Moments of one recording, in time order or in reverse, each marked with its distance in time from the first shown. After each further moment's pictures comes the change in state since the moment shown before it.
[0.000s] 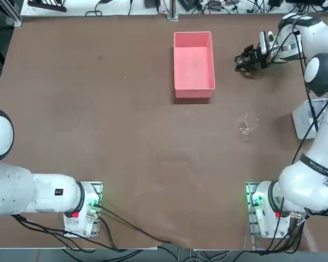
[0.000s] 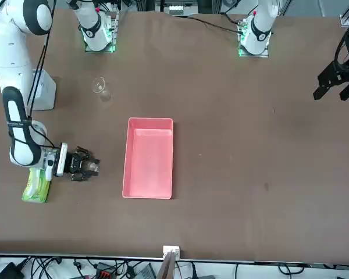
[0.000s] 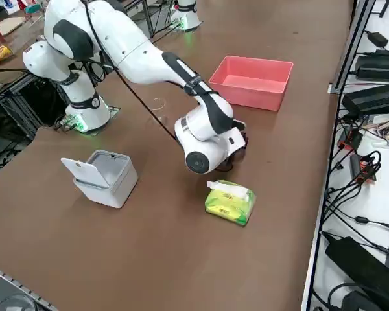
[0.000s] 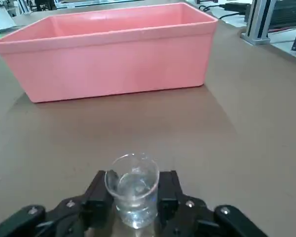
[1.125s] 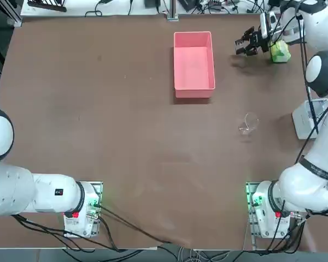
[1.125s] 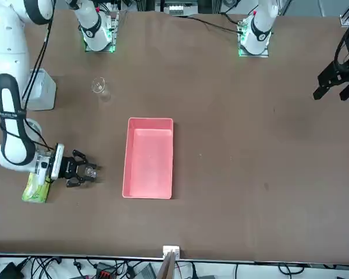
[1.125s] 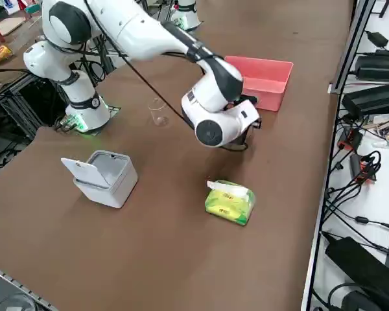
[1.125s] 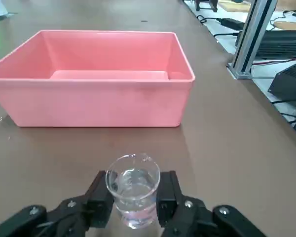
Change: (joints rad) arm 0.084 -0.131 -0.029 0.030 -0.029 0.025 0.062
